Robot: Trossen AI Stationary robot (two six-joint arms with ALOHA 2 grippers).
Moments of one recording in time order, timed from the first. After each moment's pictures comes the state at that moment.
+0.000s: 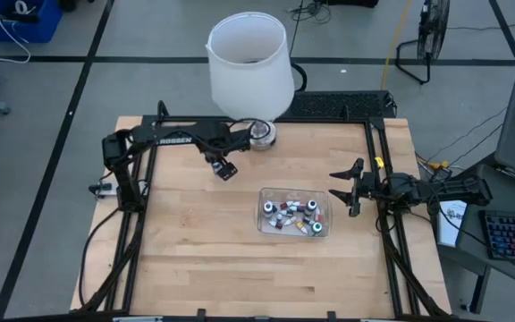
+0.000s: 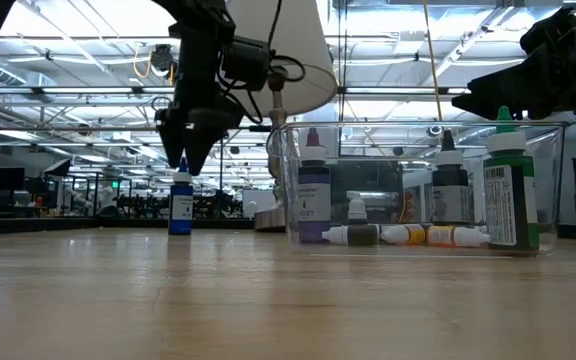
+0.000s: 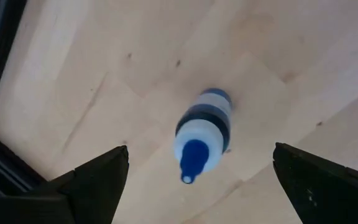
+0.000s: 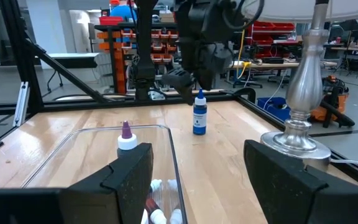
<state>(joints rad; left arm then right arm) 0.34 1.82 1.46 -1.28 -0.20 -0.38 0.08 0.07 0.02 0.07 0.26 0.01</state>
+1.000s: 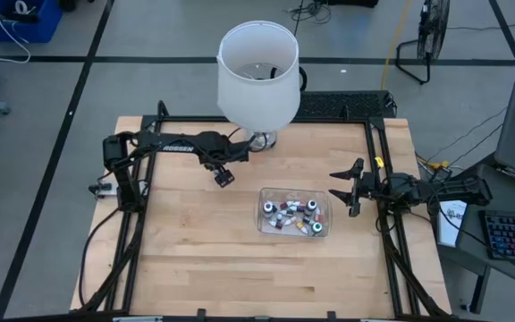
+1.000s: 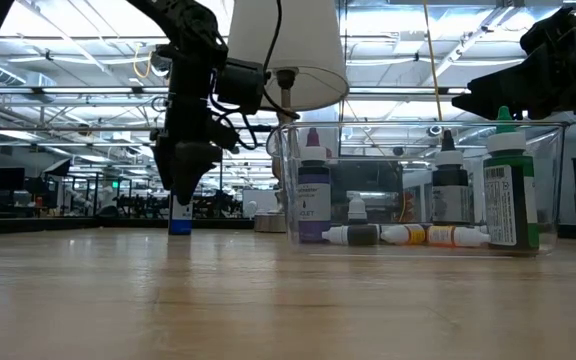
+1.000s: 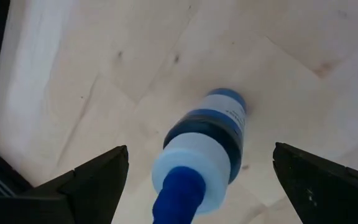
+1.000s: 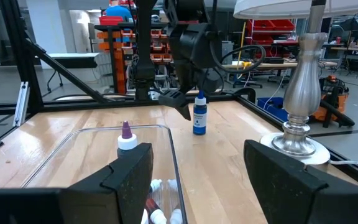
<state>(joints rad) 0.30 1.82 1.28 -1.10 -0.29 -0.35 0.08 0.07 0.02 0.07 0.26 0.01</state>
